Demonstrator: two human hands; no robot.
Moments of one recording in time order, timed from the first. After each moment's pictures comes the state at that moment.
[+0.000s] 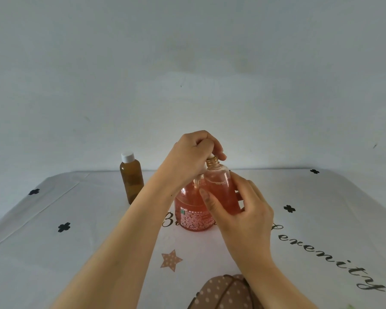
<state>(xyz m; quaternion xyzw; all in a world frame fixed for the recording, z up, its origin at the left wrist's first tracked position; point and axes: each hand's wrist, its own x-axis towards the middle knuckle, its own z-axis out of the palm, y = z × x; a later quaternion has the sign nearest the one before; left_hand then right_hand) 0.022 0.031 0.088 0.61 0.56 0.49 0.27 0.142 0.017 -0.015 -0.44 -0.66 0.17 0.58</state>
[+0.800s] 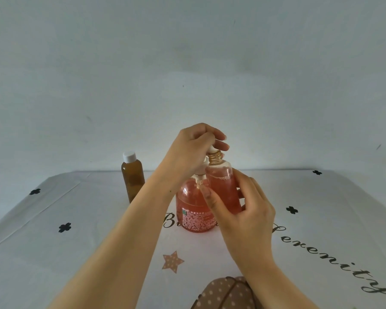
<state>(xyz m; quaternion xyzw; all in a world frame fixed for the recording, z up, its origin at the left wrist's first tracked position) 0.019 0.033 0.093 0.56 0.53 0.53 0.34 0.138 0.015 -0.009 -0.43 -0.66 0.16 0.59</state>
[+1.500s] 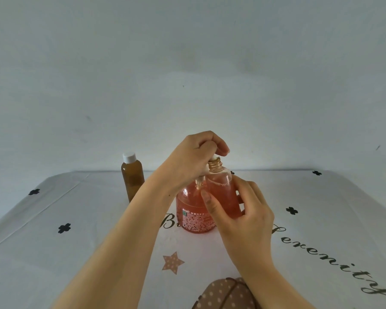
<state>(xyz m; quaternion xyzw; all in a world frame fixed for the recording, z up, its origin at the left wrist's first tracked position) 0.016 0.031 0.086 0.63 0.55 0.47 0.29 0.138 0.016 -0.016 -0.44 -0.66 0.18 0.58</state>
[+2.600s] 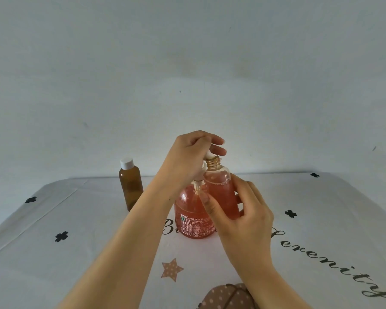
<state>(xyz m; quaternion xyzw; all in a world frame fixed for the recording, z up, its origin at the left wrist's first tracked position) 0.020 0.033 0.092 0.57 0.54 0.54 0.31 0.137 0.016 -0.009 -0.43 -0.66 0.17 0.59</state>
